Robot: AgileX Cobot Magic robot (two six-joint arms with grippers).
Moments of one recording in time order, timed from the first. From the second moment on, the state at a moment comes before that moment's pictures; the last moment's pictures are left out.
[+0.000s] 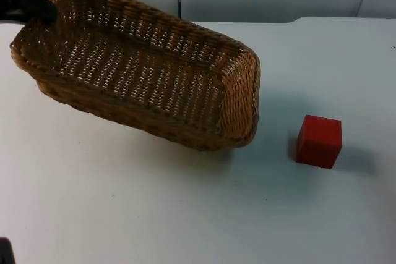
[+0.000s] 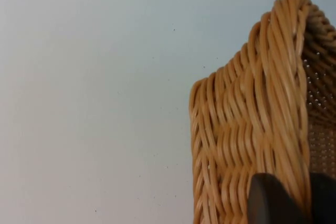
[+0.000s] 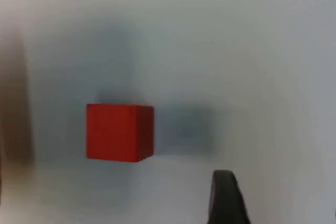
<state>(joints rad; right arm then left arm) -0.09 1.39 -0.88 0.29 0.73 -0.04 0.03 1.75 -1.07 -1.13 0.57 0.87</state>
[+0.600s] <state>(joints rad) 0.11 1.82 -1.03 0.52 0.60 -0.13 0.03 1.75 -1.07 -1.14 0.56 0.92</state>
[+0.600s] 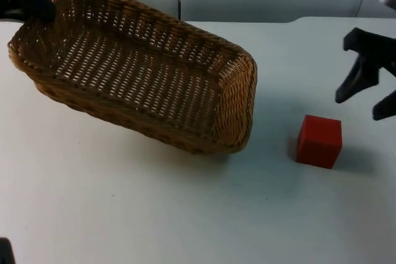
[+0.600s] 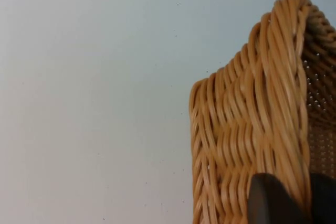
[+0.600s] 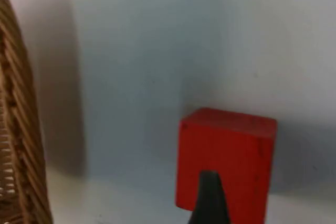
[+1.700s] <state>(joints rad) 0.21 1.98 -1.17 0.29 0.73 0.08 0.03 1.75 -1.07 -1.15 0.55 0.94</state>
